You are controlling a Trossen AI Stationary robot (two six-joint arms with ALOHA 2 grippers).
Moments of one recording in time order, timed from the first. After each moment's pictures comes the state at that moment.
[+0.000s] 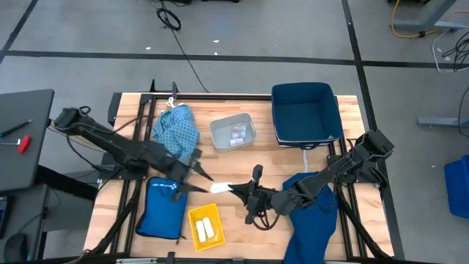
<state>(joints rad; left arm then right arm) -0.36 1.07 0.62 0.42 0.02 0.32 0.55 1.72 1.22 0.29 0.77 -0.42</state>
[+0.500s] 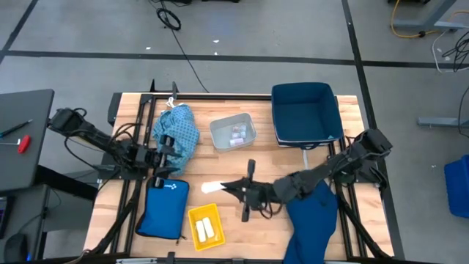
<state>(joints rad) -0.36 0.89 0.01 1.43 -0.13 0.24 0.47 1.72 1.22 0.53 0.57 -0.48</state>
